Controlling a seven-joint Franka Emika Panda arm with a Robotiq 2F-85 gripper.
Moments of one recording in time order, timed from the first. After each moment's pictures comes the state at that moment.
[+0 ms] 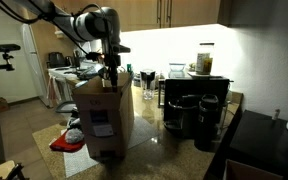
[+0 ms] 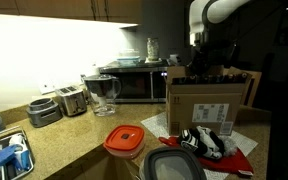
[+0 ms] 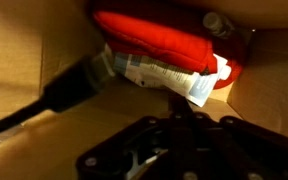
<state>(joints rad) 0.08 0.05 -0.03 -1.96 -0.06 1.95 0.76</state>
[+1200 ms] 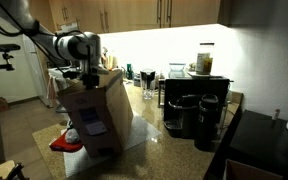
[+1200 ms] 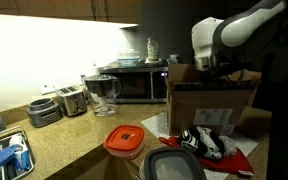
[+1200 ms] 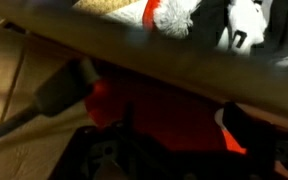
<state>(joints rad) 0.13 0.01 0.08 -2.24 -0.03 2.02 0.84</state>
